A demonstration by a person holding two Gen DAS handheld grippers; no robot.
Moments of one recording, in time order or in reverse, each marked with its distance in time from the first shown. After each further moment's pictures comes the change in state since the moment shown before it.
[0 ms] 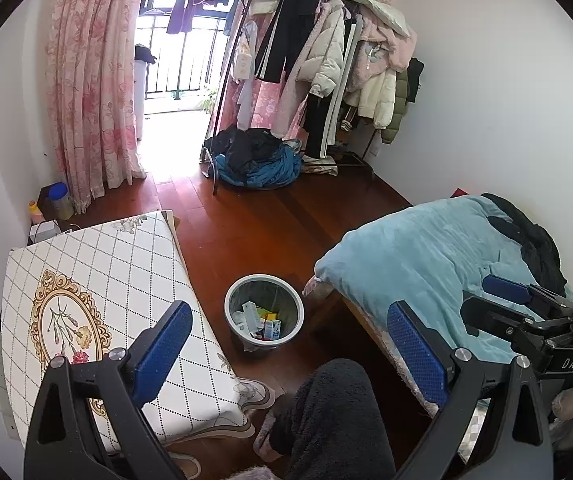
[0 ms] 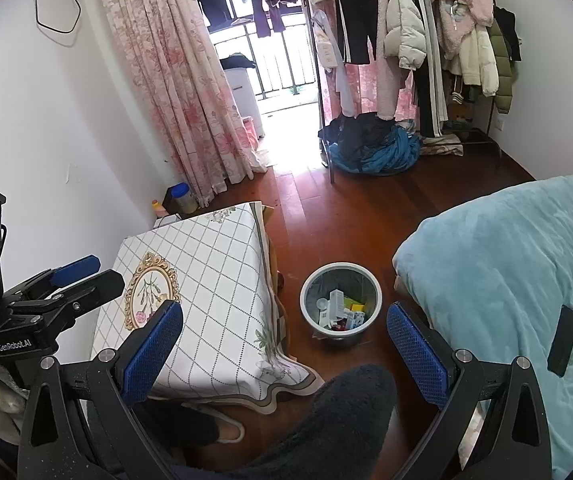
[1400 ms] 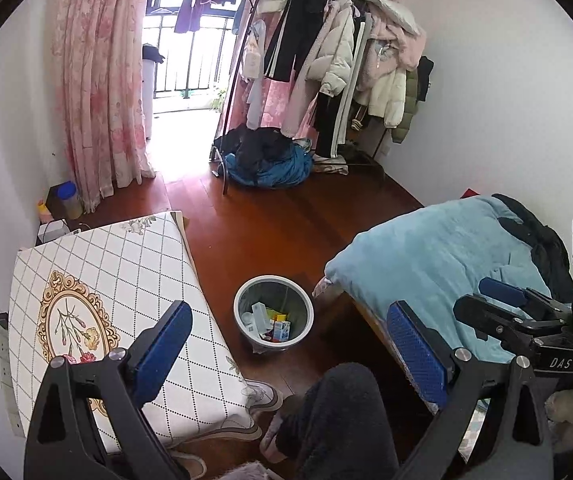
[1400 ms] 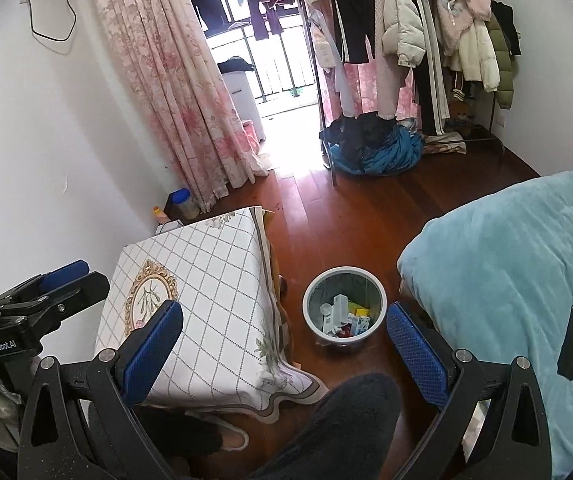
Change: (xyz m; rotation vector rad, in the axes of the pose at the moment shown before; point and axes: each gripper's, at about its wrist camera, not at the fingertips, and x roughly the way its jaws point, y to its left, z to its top) left arm 0.007 0.008 0.003 -0.003 0.004 0.043; right arm 0.021 0.000 0.002 0.029 -0.011 0.012
